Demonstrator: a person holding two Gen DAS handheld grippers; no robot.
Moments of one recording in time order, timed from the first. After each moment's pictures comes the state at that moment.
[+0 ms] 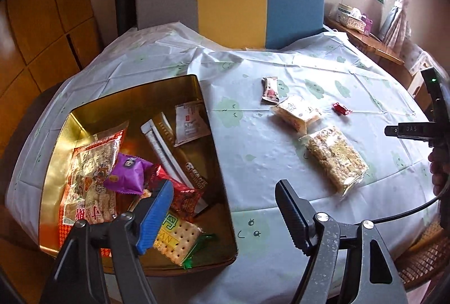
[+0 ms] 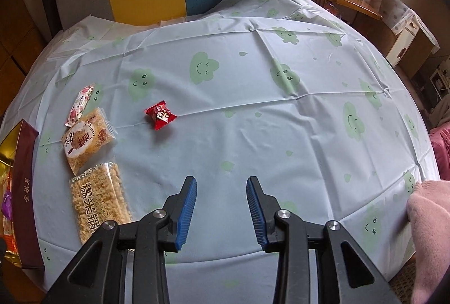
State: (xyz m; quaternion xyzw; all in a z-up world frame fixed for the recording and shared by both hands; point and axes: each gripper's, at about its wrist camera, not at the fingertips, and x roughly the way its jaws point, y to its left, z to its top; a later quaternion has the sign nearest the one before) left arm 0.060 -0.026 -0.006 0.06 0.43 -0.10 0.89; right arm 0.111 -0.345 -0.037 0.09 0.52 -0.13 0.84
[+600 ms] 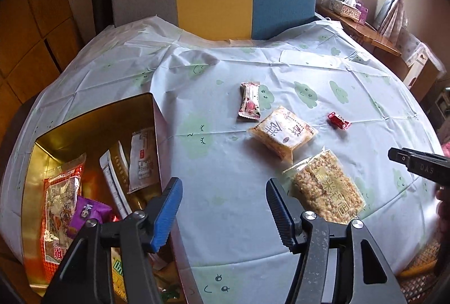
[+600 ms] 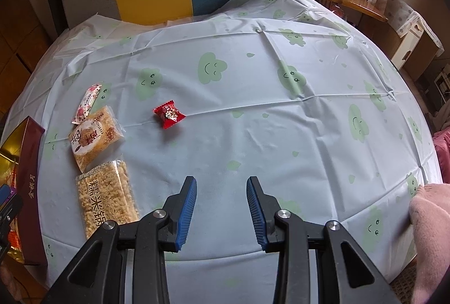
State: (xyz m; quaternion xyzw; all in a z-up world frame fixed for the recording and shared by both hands) left arm 0.134 -0.077 -0.016 0.06 0.47 -0.12 0.87; right arm 0.111 -0.341 -0.034 0.09 0.52 -0.12 0.84
